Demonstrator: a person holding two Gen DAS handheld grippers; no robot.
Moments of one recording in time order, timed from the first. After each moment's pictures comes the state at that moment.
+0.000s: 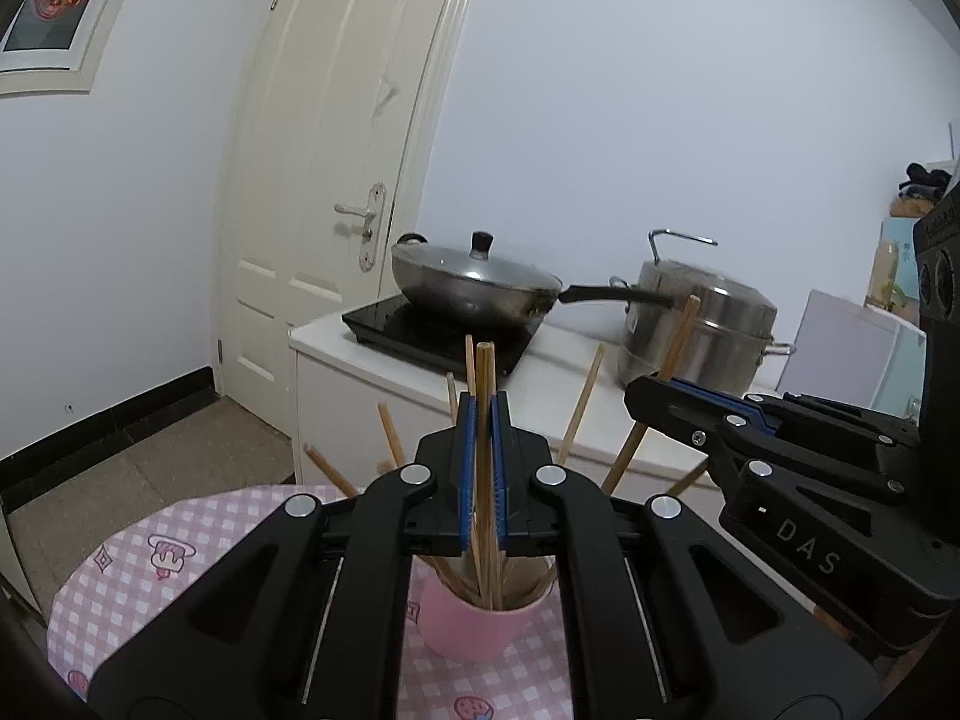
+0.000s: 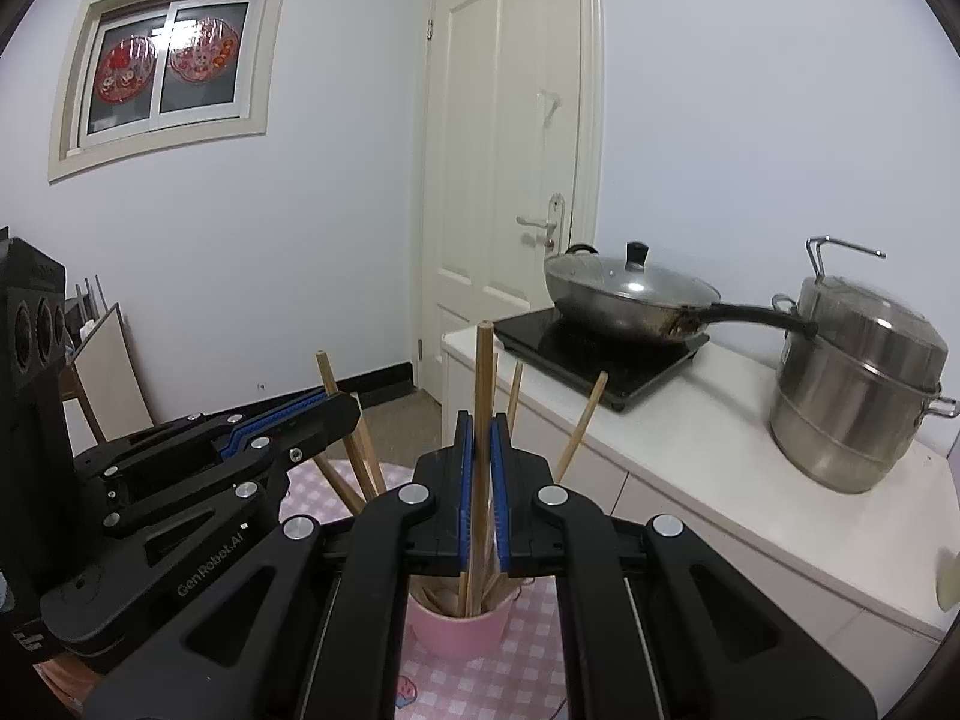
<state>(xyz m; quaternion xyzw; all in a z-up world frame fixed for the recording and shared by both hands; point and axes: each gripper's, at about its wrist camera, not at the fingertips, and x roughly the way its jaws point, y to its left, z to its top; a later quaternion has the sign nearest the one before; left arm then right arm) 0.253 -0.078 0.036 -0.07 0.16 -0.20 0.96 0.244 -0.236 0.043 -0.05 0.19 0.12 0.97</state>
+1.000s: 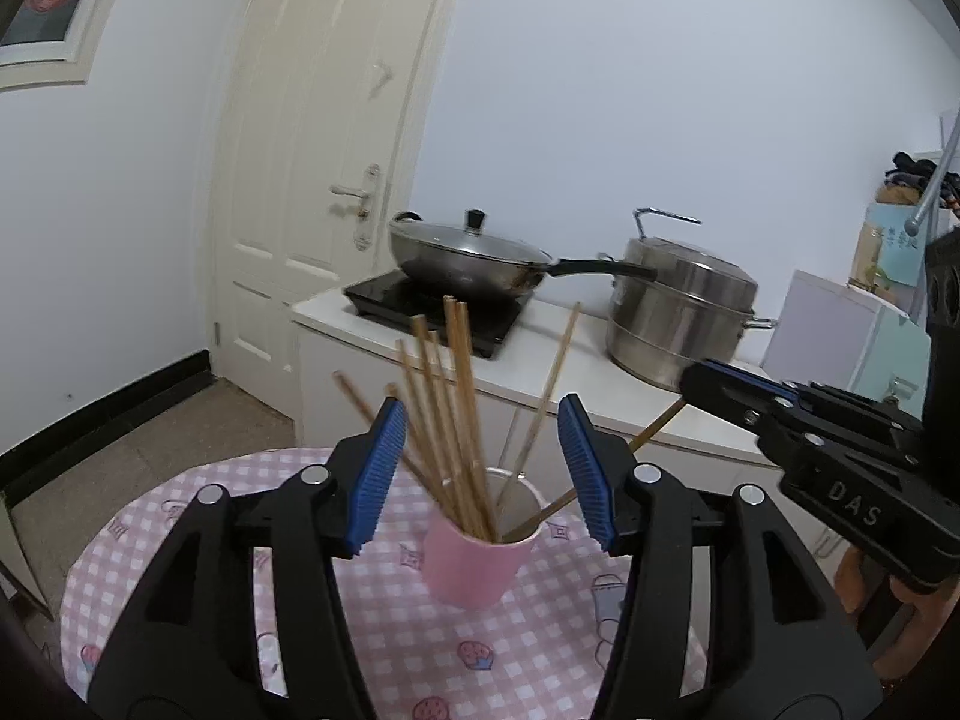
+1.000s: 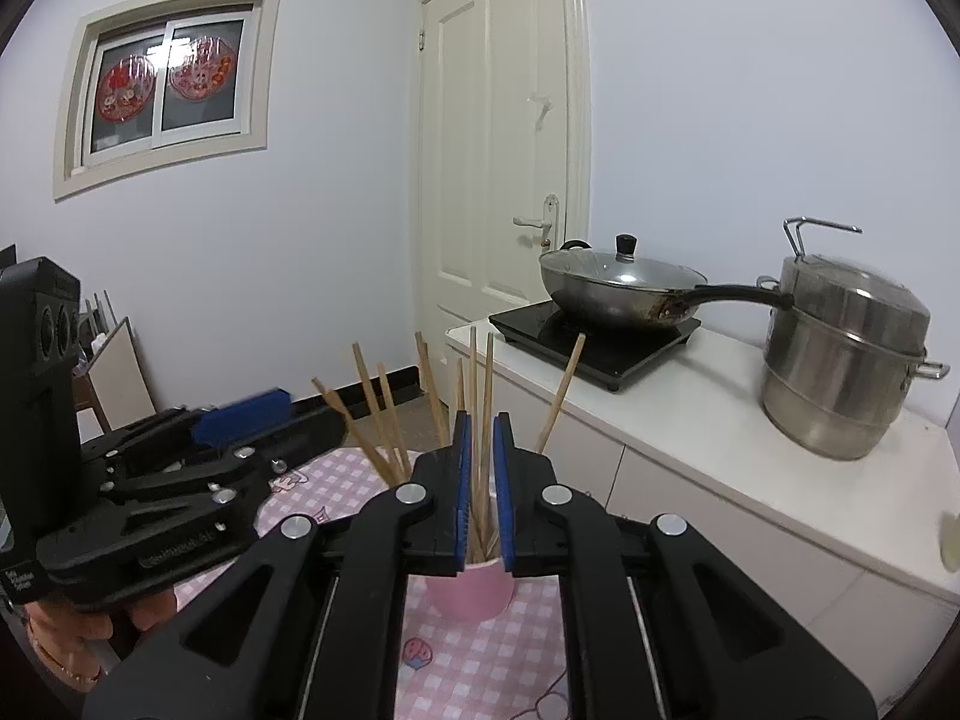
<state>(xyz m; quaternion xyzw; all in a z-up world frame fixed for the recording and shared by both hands) 0.216 -0.062 0.032 -0.06 0.18 -0.20 0.96 0.201 -0.252 0.040 -0.03 0.18 0.13 0.97</state>
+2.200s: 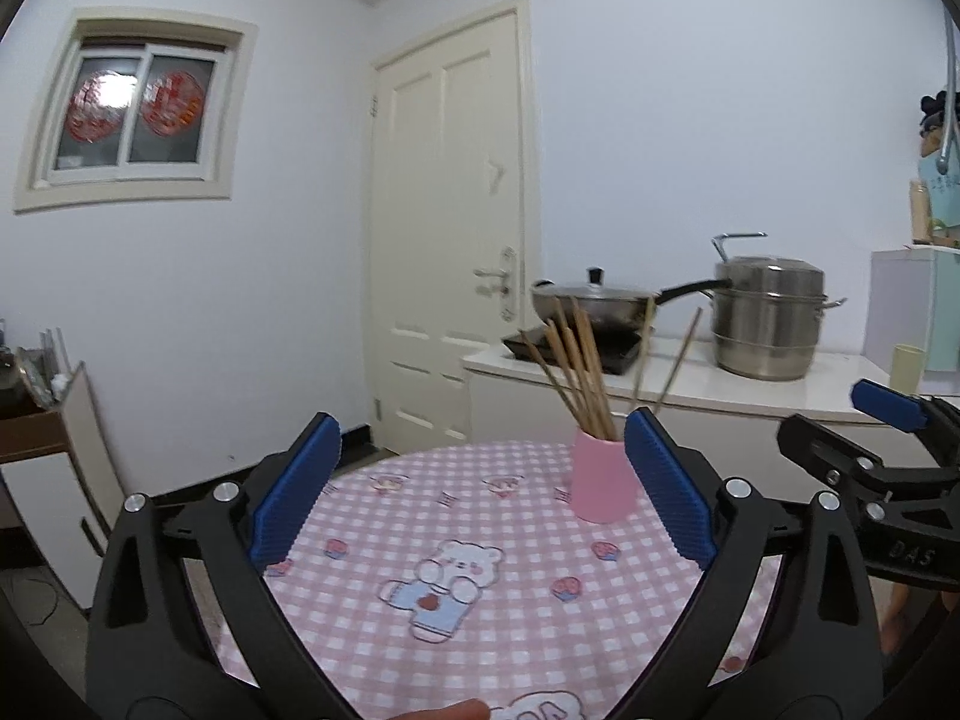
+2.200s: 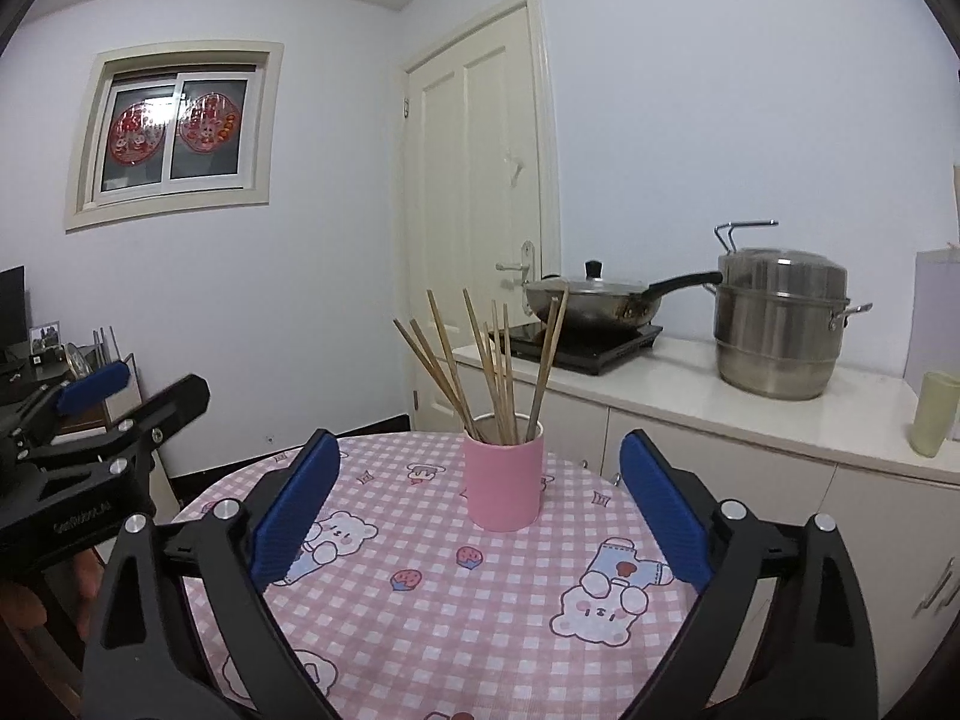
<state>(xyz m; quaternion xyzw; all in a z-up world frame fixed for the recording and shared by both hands) 0.025 -0.017 0.011 0.01 0.07 -0.03 1.00 0.056 -0.236 -0.011 -0.01 0.10 0.09 0.99</state>
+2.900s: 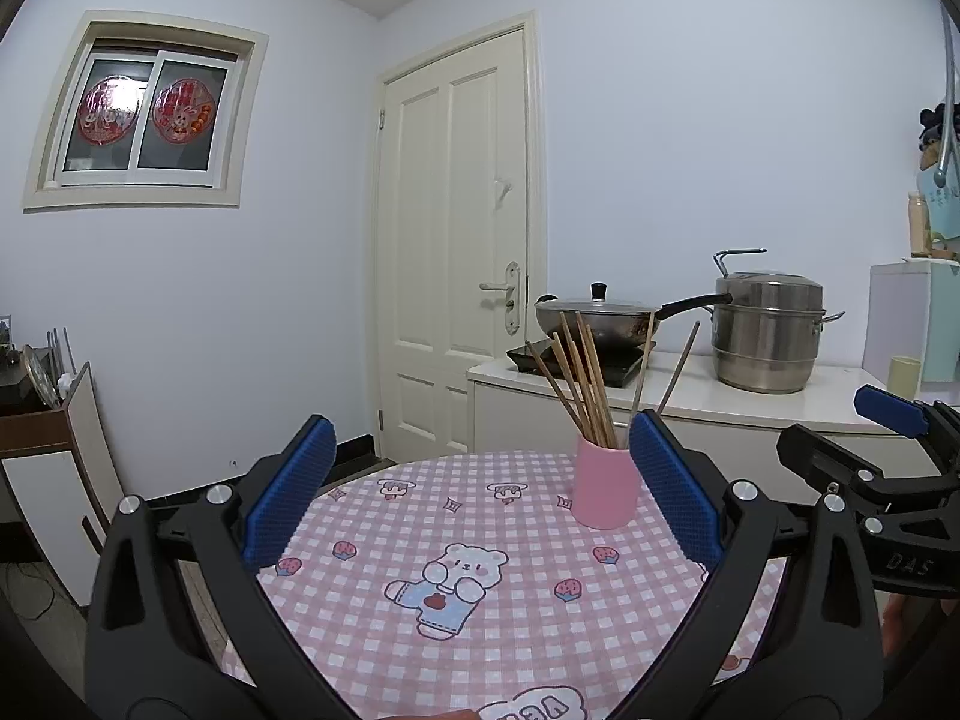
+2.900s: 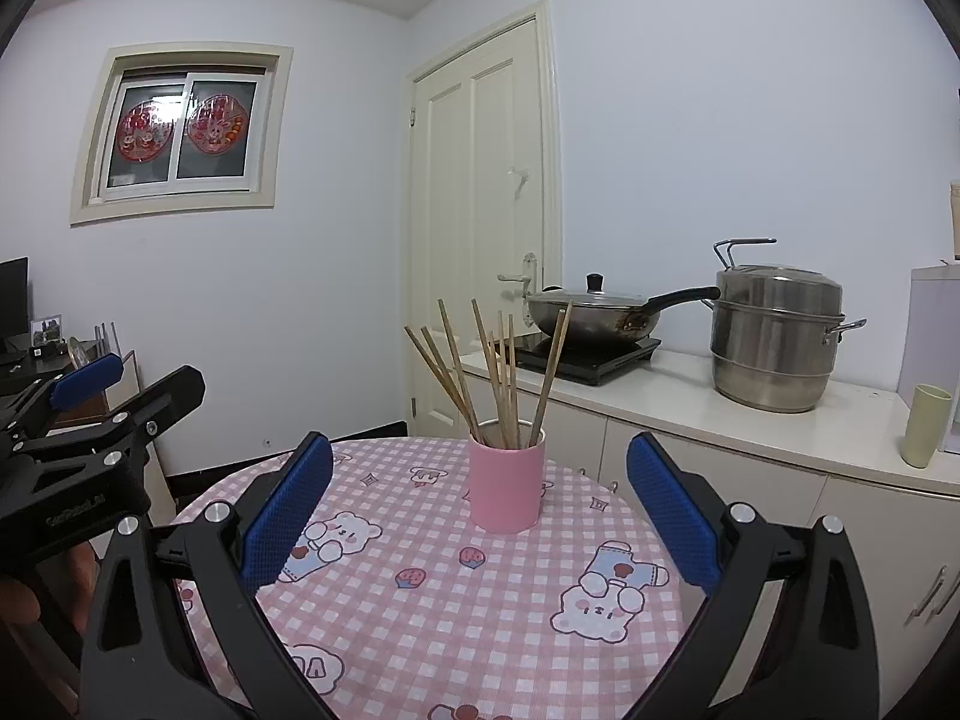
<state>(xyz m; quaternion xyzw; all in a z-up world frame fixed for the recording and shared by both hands) 0.010 -0.011 0.013 0.00 0.06 -0.03 1.00 0.034 -0.225 -0.013 -0.02 0.08 0.09 0.99</state>
